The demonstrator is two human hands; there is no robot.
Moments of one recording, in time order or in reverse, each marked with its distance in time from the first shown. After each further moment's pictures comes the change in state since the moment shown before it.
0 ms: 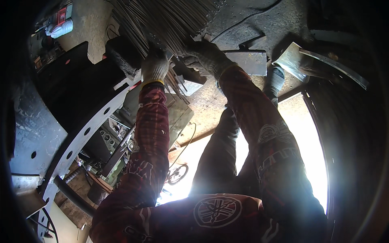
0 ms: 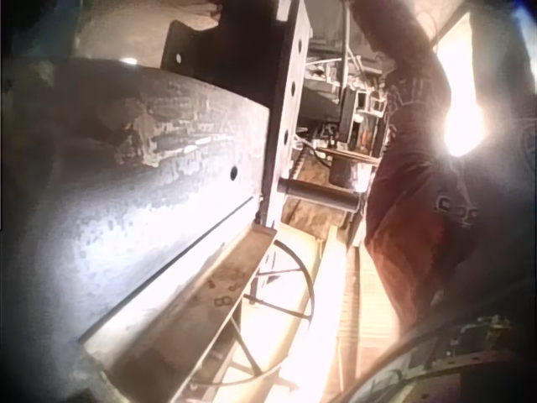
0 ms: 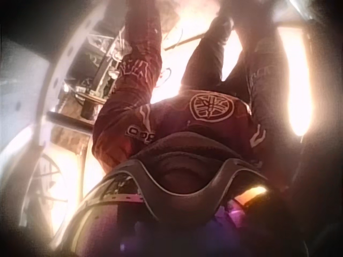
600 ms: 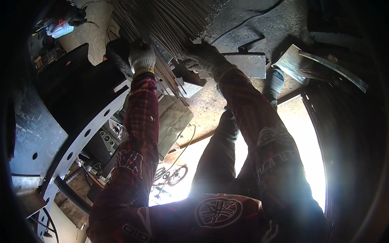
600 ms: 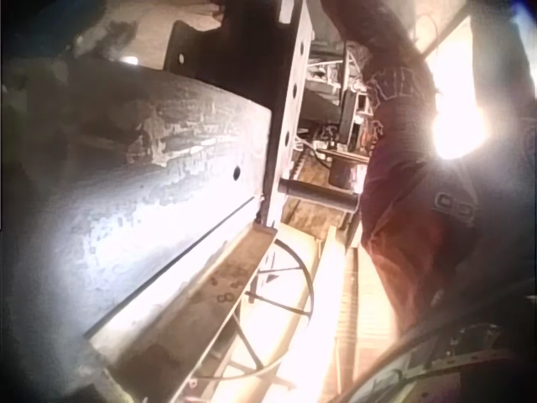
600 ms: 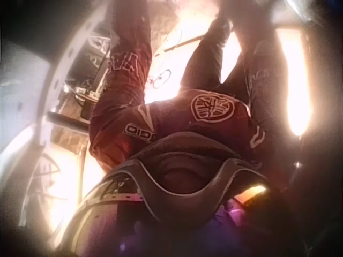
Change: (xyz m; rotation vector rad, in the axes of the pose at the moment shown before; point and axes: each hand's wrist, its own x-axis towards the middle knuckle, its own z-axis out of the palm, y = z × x) left_hand 0.041 -0.007 -0.036 -0.202 0.230 -0.148; right_hand 0.008 0.002 0.003 0.000 -0.002 0.032
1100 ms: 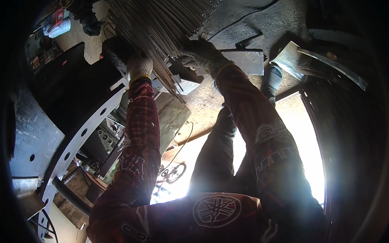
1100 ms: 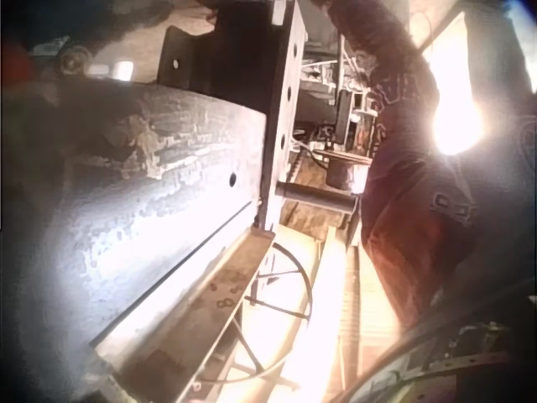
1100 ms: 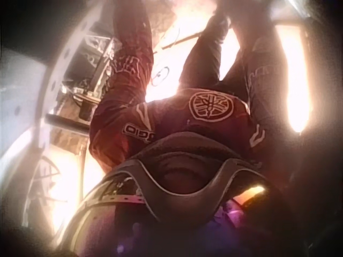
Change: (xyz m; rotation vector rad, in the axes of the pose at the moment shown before) left_hand -0.024 -0.037 0.009 0.269 -0.063 0.105; right_hand 0.001 0.001 -0.003 -0.017 -0.004 -0.006
